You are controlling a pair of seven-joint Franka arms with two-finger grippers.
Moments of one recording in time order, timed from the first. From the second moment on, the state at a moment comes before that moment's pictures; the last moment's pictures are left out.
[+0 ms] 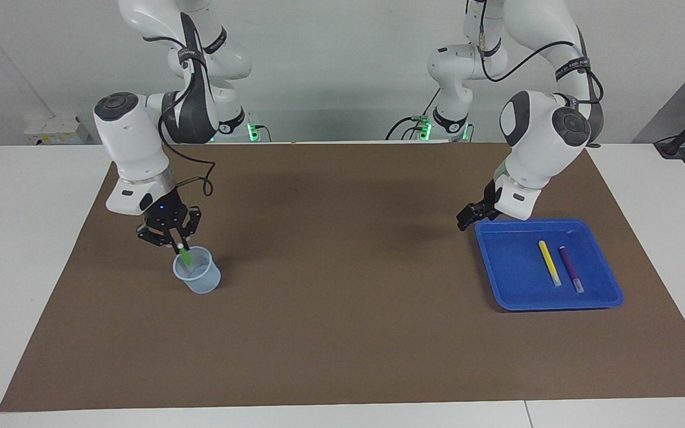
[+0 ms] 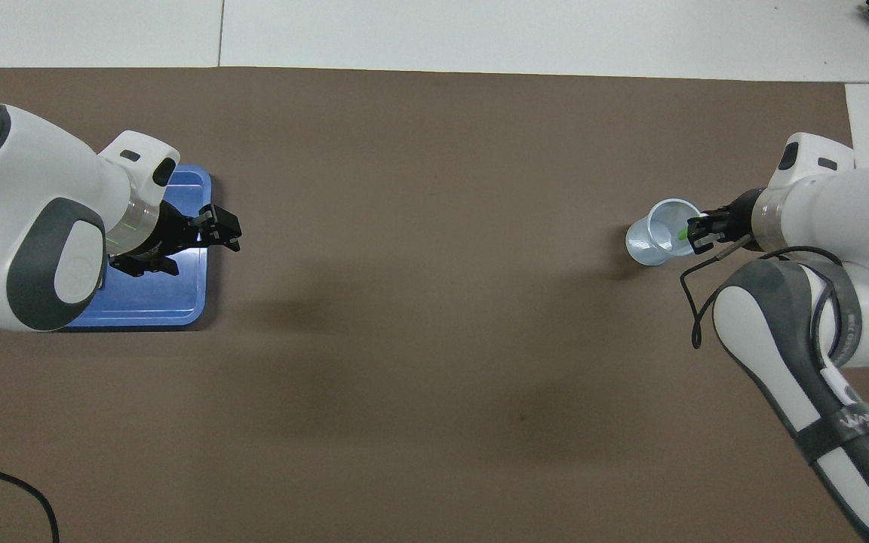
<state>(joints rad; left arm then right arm) 0.03 0.15 -0.22 -1.86 -0.11 1.95 -0.41 -0.03 0.08 0.05 -2.03 0.02 2.34 -0.47</state>
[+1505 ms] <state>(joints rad) 0.27 0.41 -0.22 -1.73 0.08 2.14 0.05 0.01 0.01 0.07 -1.89 0.09 2.10 -0.31</state>
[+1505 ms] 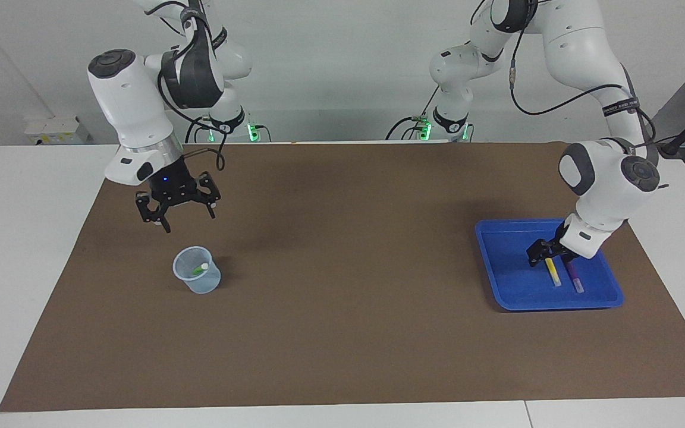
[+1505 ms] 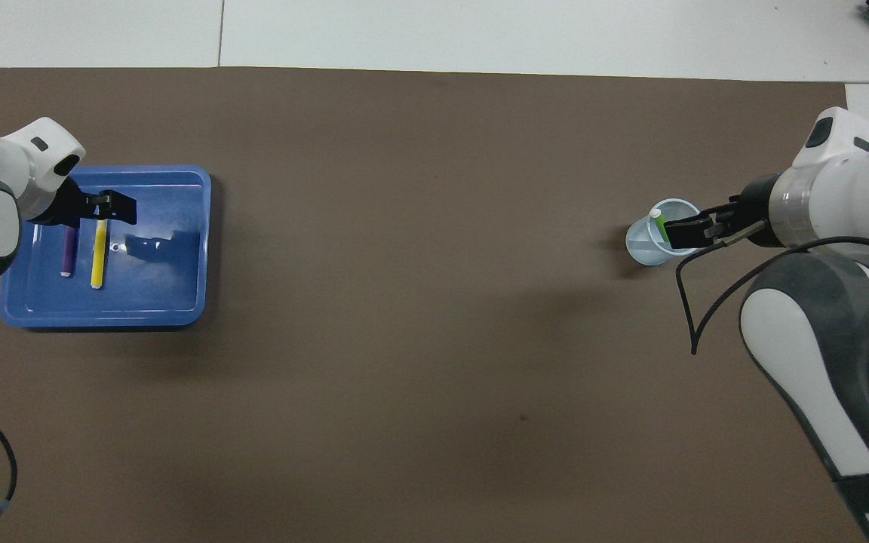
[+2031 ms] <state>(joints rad) 0.31 0.48 -0.22 -1.68 0.09 2.15 0.19 0.07 0.00 0.08 -1.79 0.14 1.98 -0.06</state>
